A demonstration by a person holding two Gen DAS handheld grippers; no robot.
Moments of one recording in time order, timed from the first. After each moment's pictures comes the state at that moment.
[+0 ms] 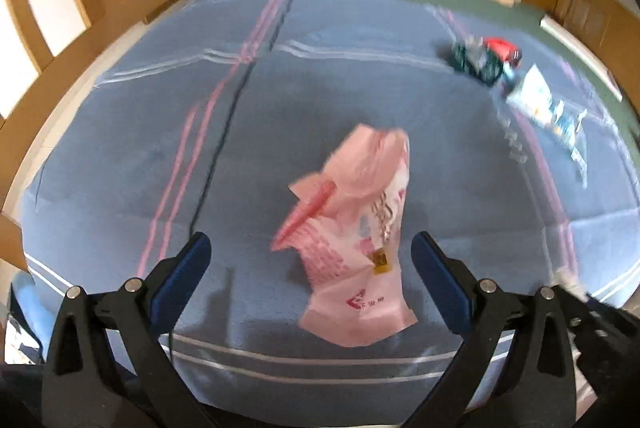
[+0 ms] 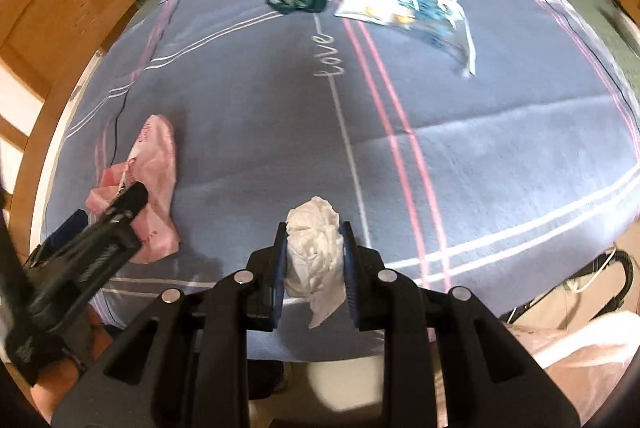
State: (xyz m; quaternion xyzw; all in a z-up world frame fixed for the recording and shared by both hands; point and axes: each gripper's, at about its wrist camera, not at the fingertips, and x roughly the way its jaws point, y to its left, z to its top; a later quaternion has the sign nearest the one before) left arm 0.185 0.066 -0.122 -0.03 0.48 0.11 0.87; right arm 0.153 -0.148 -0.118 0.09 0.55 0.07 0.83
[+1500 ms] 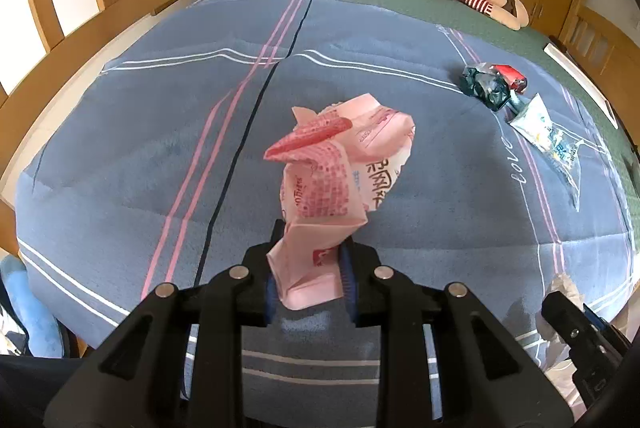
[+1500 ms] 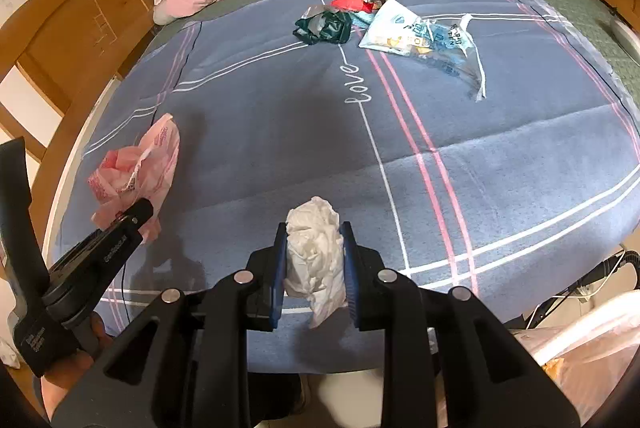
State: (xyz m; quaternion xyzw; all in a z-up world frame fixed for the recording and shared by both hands) left arm 0.167 0.095 -0.109 -0.08 0.45 0.12 0.88; right arm 0.146 -0.125 -0.104 0.11 0.50 0.08 0.86
